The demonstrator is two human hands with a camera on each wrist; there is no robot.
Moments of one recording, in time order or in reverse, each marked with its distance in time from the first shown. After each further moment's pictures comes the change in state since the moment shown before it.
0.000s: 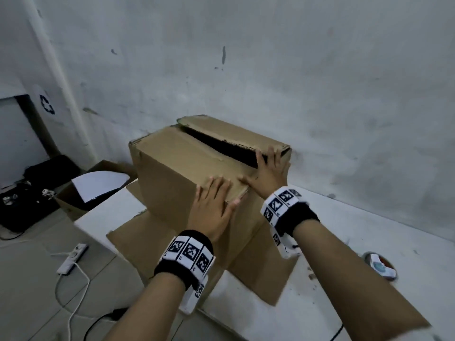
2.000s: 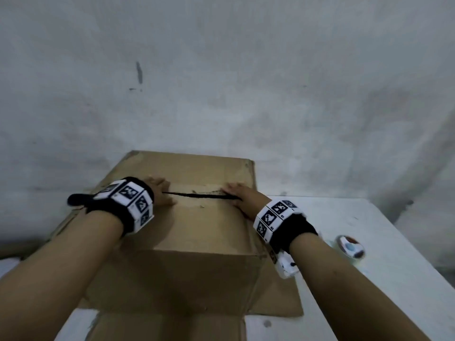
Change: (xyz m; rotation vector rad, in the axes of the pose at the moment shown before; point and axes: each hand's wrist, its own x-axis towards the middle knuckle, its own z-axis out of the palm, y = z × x) left_hand 0.242 -0.090 -0.058 0.621 -0.670 0.227; right_hand 0.064 -0.004 -0.004 0.064 -0.209 0.179
